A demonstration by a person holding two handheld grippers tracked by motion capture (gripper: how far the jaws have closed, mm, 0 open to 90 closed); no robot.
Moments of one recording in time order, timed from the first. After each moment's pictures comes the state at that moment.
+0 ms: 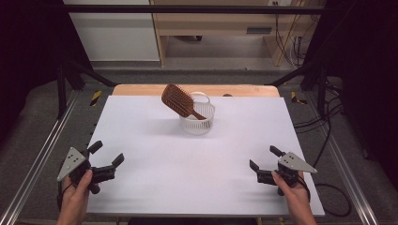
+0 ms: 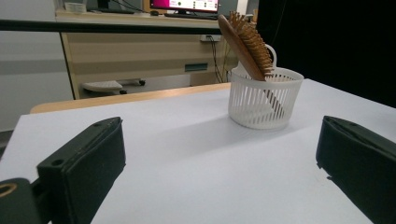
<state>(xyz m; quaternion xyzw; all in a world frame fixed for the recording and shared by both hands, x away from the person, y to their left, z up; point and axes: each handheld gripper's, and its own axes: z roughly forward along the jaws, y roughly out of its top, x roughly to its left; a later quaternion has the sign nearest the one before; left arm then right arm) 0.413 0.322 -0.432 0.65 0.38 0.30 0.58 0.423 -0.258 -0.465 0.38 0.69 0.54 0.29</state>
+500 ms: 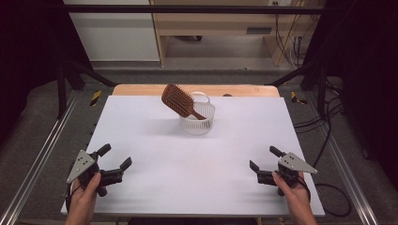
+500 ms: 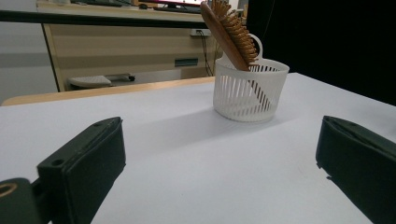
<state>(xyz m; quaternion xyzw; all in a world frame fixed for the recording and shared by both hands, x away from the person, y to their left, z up) 0.411 0.307 -0.442 0.66 0.38 0.29 0.59 0.422 -0.259 -0.466 0.38 0.69 0.54 0.29</state>
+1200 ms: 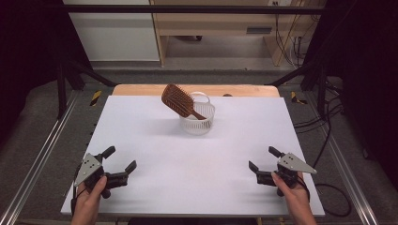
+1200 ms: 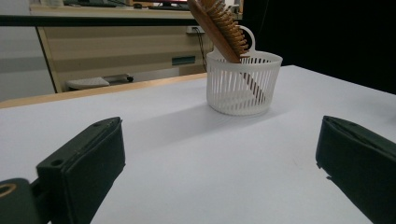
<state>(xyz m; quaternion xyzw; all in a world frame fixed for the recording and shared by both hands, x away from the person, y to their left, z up) 0.407 0.293 -0.448 0.67 0.36 0.30 0.58 0.421 -0.257 -0.467 0.38 0.70 0.54 0.28</state>
